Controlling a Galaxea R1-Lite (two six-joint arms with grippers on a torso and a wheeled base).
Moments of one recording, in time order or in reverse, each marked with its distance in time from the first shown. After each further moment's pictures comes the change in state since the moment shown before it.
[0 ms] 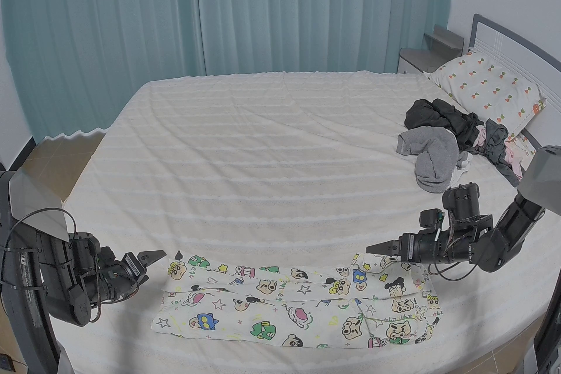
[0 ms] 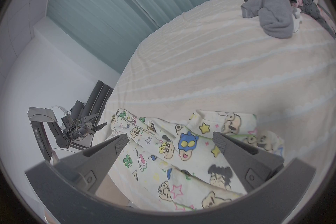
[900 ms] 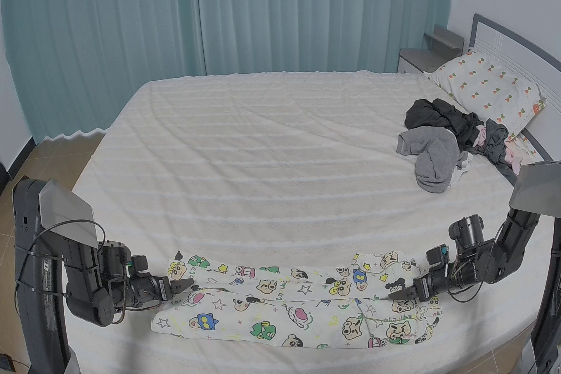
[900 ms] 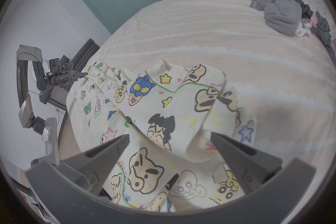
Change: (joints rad) left arm -0.106 0.139 -0.116 0.081 0.098 0.592; right arm -0.147 0.084 0.125 0.101 -0.033 -0.521
